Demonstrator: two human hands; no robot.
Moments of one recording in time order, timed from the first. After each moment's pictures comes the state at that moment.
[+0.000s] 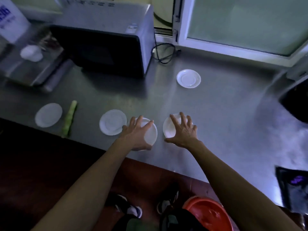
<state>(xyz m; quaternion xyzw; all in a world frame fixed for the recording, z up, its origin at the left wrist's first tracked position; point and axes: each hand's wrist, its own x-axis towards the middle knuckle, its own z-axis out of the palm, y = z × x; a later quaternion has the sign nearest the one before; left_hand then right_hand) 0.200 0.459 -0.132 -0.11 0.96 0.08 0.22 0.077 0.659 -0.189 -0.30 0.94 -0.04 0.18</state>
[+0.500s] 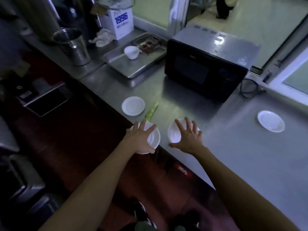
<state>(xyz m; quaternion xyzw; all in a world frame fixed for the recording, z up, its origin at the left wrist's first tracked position) 0.424 0.229 -0.110 -0.30 0.93 0.13 0.18 0.231 0.380 -0.140 -0.47 0.87 -0.01 0.12</state>
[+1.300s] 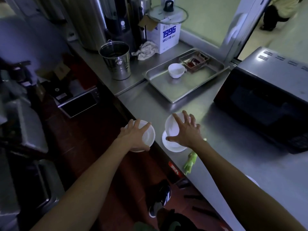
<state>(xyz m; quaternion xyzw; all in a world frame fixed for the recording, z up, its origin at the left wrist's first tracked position) 0.497 -0.040 -0.098 -0.41 0.89 0.12 0.17 0.267 0.060 -0.124 -0.56 0.82 -0.03 0.13</state>
